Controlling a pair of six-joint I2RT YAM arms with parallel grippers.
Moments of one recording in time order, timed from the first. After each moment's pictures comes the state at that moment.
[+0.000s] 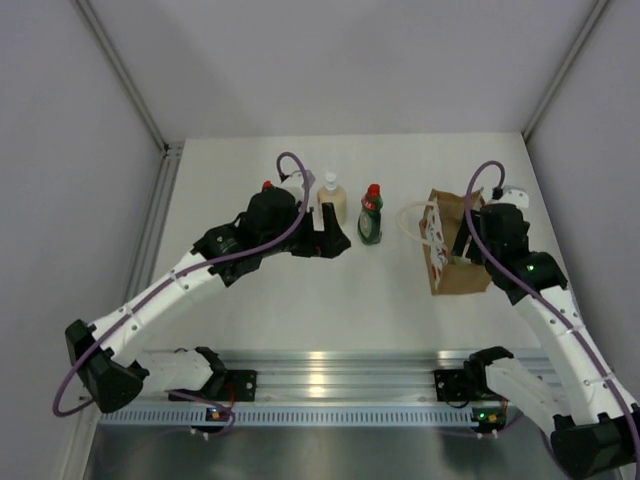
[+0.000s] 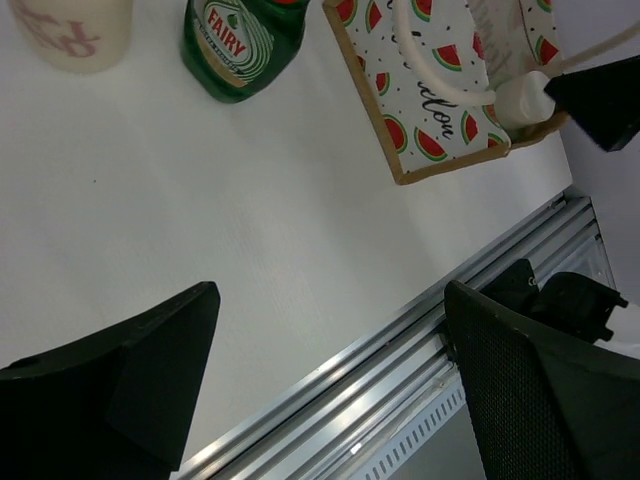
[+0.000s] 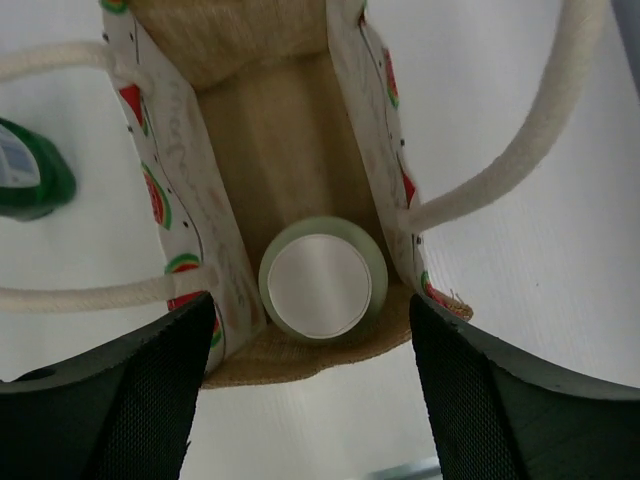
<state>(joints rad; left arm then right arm) -0.78 1.19 1.19 -0.54 0.03 -0.61 0.27 0.87 0.95 -0.76 0.41 0.35</state>
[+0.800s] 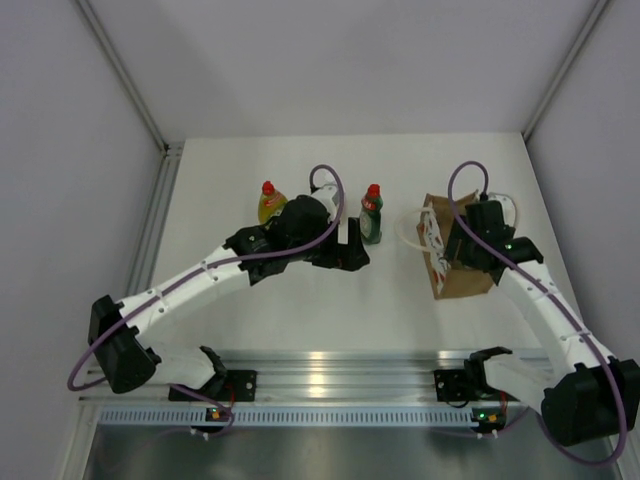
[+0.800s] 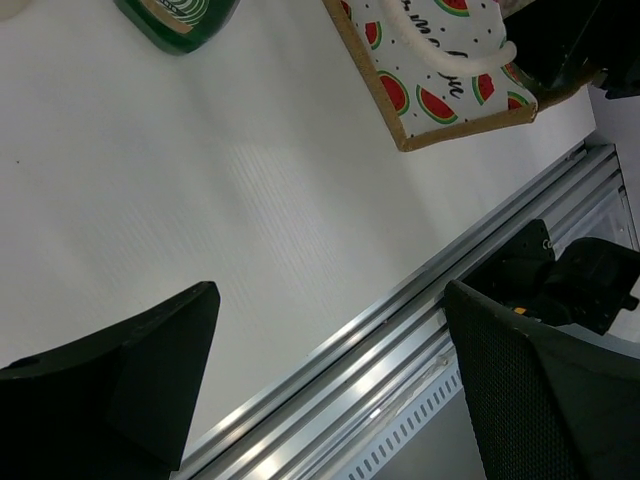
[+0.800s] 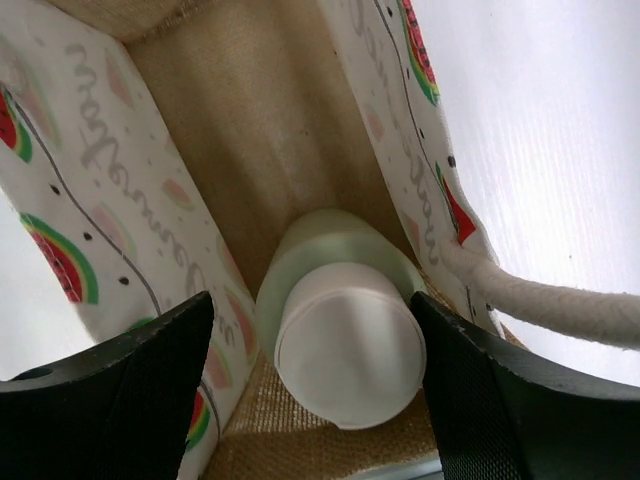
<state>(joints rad) -0.88 1.34 1.22 -0.50 0.05 -0.63 0.21 1.05 0.87 -0.75 0.33 0.40</state>
